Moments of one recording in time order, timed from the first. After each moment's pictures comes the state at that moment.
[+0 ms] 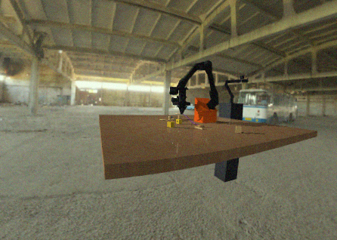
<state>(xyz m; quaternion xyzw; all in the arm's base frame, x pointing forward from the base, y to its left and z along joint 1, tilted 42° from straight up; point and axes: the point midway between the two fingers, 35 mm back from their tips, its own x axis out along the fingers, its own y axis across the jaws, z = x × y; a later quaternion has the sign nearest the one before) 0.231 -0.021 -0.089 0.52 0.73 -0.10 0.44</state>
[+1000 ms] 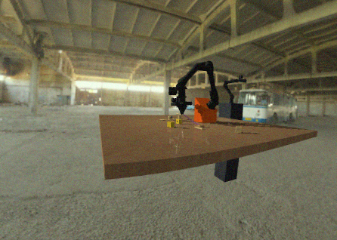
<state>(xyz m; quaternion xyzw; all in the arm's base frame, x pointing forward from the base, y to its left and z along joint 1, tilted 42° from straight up) 0.240 -0.005 -0.076 0.55 0.72 -0.20 0.37</state>
